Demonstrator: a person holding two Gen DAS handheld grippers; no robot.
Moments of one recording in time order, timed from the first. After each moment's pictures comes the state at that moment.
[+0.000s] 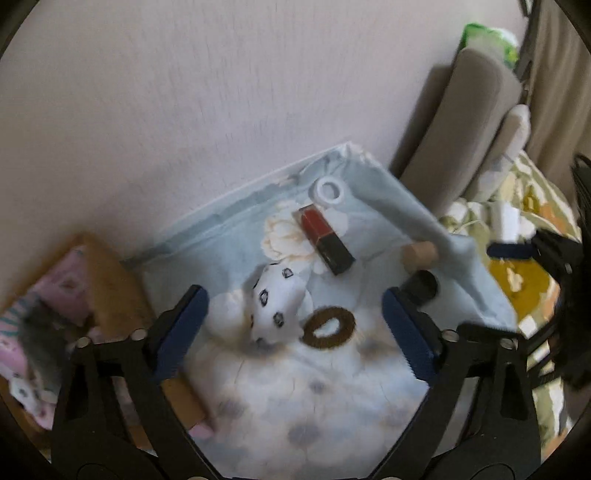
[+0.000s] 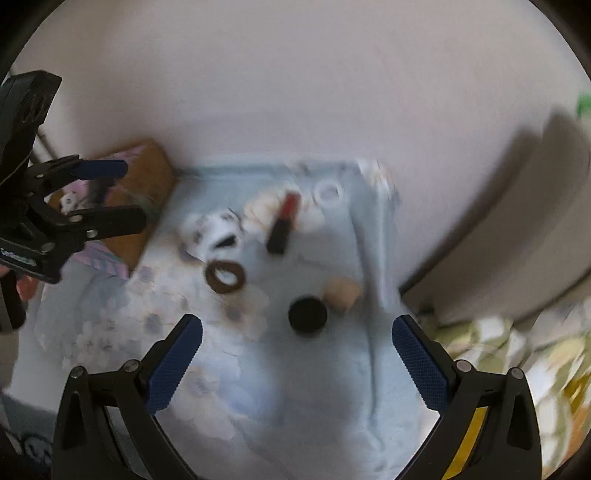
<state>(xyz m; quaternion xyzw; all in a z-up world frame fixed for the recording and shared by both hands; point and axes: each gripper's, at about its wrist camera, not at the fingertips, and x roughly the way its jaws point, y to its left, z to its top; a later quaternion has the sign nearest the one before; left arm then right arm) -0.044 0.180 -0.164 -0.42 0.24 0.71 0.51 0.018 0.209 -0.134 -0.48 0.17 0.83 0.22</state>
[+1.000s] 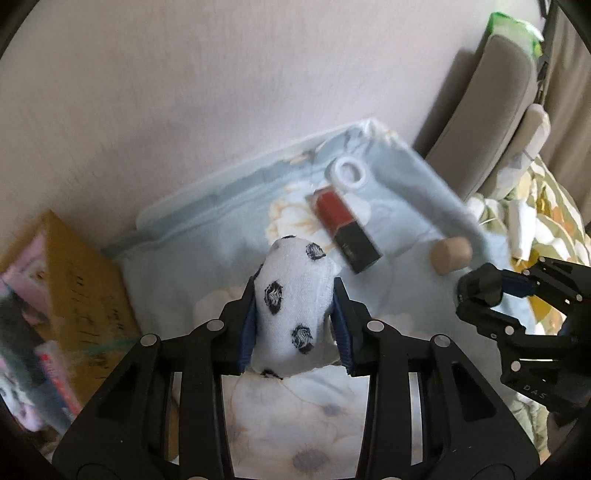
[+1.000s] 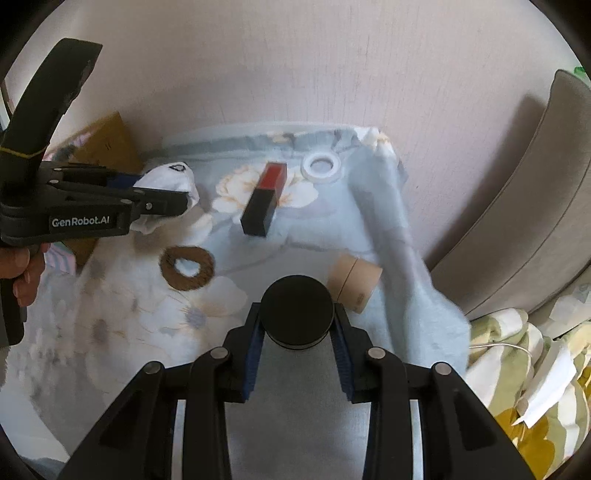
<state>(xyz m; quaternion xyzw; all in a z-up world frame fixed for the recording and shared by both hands) -0.058 0.182 -0.190 -0.44 0.24 0.71 0.50 0.015 0.202 -0.167 -0.46 0.15 0.84 0.25</state>
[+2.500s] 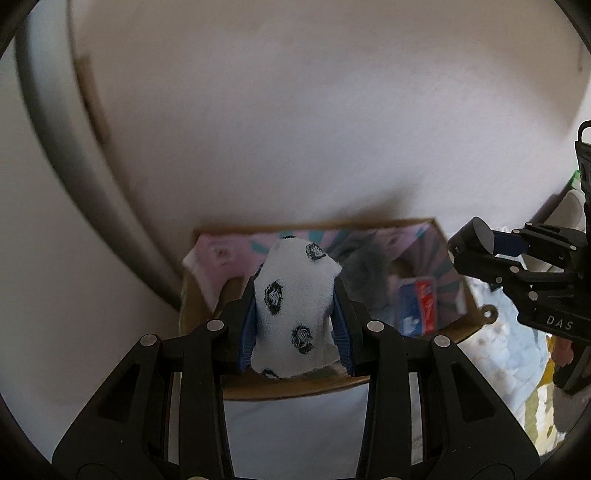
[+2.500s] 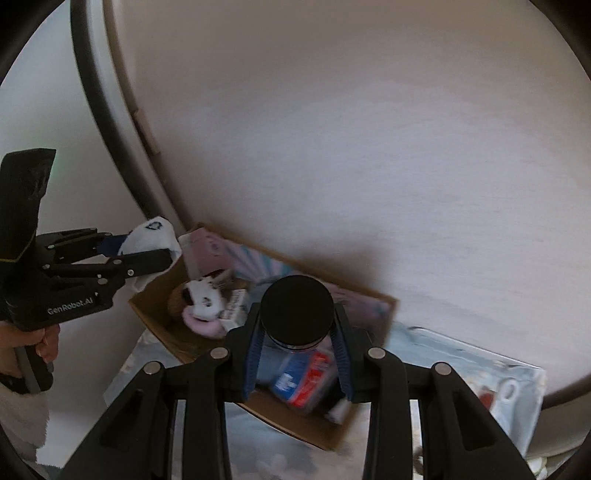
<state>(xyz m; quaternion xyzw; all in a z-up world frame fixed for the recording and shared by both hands) -0.244 -0.108 -0.075 -0.44 0.10 0.84 0.32 -0.240 0.044 -0.047 -0.42 0.08 0.90 0.03</state>
